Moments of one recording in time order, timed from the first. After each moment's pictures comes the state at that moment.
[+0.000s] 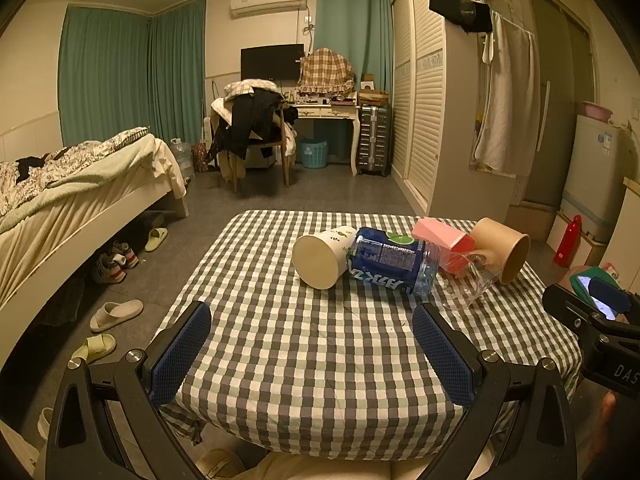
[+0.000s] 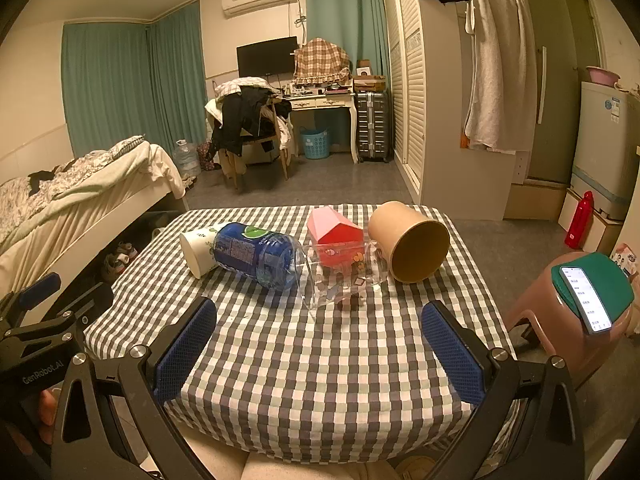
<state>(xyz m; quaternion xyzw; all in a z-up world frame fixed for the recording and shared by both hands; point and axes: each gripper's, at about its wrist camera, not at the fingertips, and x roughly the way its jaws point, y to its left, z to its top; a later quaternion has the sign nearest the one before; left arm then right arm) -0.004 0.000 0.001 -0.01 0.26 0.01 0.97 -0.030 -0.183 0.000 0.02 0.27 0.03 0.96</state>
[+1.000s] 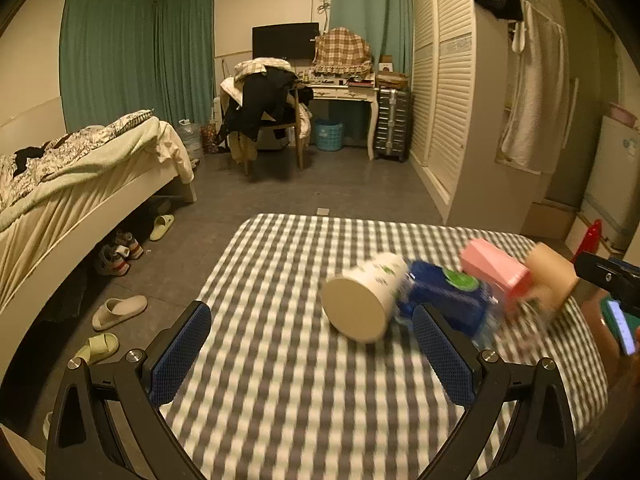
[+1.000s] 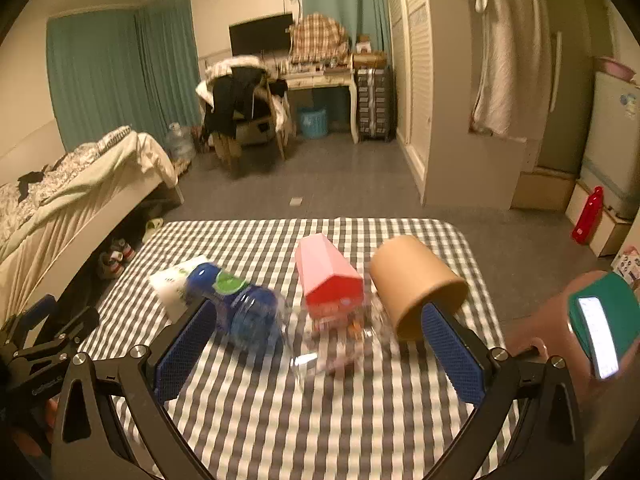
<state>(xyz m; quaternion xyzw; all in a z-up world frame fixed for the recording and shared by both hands) 0.098 0.042 -0.004 -0.01 0.30 0.04 0.95 0.087 -0.195 0.017 0.03 0.33 0.03 0.94</state>
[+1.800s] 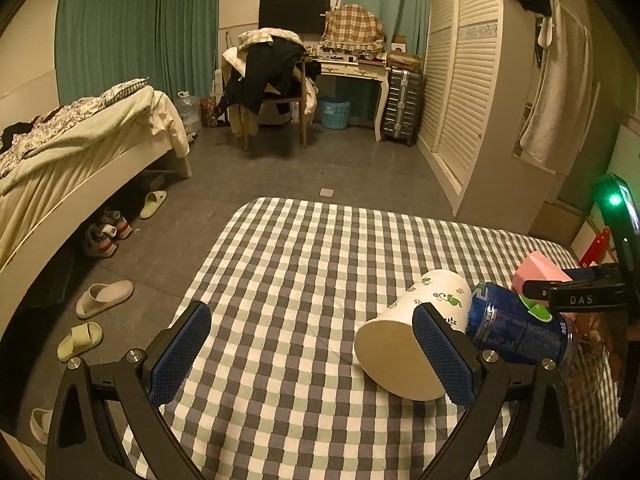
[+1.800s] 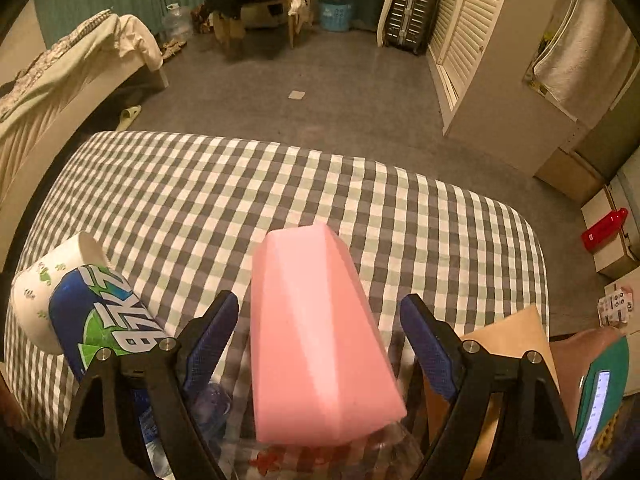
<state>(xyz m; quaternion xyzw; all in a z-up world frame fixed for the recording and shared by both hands) 0.184 0.069 -0.043 -0.04 0.35 0.03 0.94 0.275 -0.174 -0.074 -0.07 0.52 0.04 0.85</state>
